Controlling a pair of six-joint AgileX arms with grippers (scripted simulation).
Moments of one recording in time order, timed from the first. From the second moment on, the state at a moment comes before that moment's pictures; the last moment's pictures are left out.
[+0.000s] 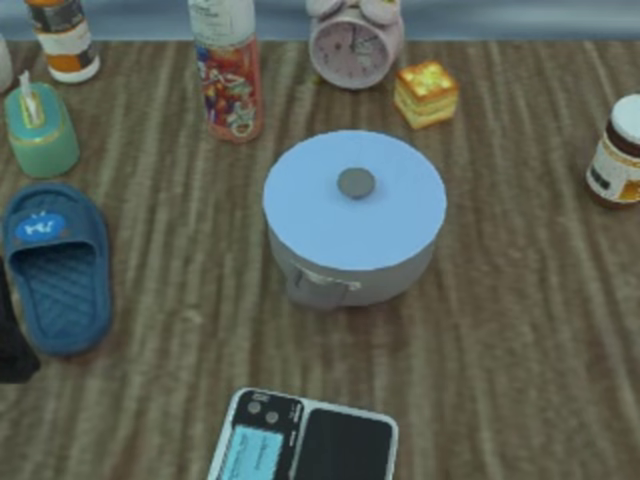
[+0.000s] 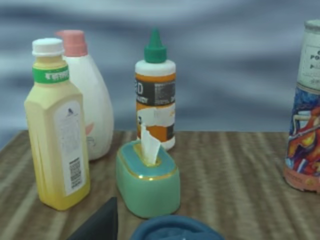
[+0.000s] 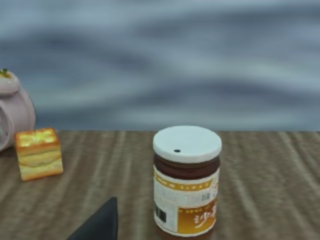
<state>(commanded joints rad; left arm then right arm) 0.00 0.00 0.00 0.00 0.00 0.00 0.00 0.00 0.00 0.00 0.00 0.00</state>
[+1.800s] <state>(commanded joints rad) 0.00 0.00 0.00 0.00 0.00 0.00 -0.01 2.23 2.35 -1.46 0.01 -0.27</state>
